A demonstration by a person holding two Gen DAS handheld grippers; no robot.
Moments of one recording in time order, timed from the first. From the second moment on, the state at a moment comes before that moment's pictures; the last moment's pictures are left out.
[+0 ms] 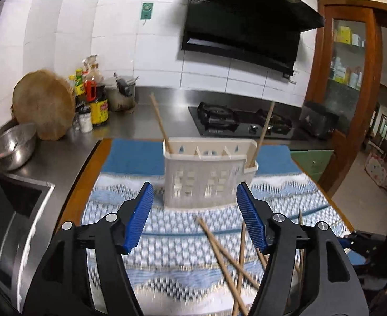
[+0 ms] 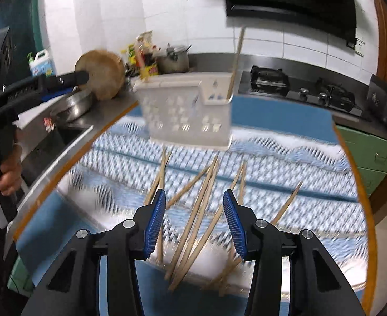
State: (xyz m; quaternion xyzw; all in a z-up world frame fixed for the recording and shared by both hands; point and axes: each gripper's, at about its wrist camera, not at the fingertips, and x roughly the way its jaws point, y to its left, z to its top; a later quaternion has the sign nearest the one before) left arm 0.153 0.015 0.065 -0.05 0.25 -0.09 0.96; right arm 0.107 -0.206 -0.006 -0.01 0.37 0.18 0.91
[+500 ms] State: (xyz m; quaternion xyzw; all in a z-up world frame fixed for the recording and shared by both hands) left arm 0.107 0.056 -0.002 -0.09 0.30 -0.03 0.95; right arm 0.119 -0.154 -0.071 -0.03 0.42 0.20 0.88
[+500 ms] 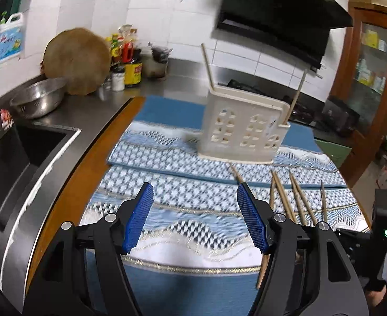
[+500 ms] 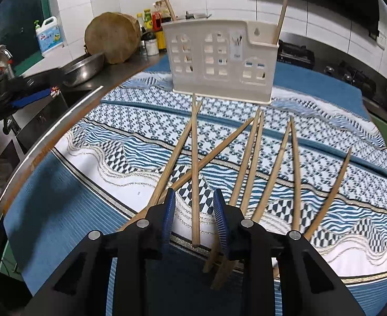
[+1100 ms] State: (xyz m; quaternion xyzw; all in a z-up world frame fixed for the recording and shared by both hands) left arm 0.107 0.022 -0.049 -0.11 0.36 -0.08 0.92; right arm 0.134 -0.147 -0.090 -0.04 0.43 0.19 0.88
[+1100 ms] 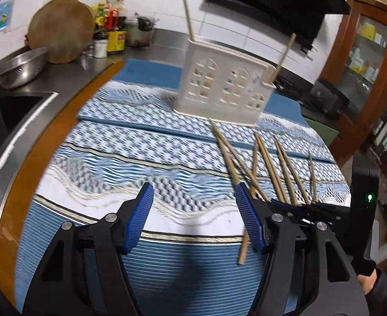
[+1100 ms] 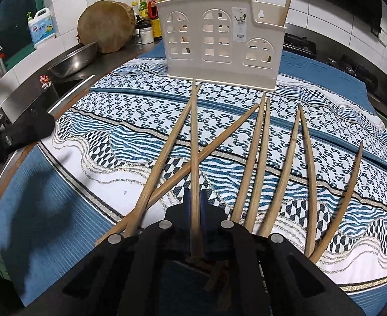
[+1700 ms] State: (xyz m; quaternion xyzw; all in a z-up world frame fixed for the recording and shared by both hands) left arm 0.141 -0.043 -0.087 -0.12 0.43 -0.12 0.89; right arm 0.105 -0.184 -0.047 0.01 0.38 0.21 0.90
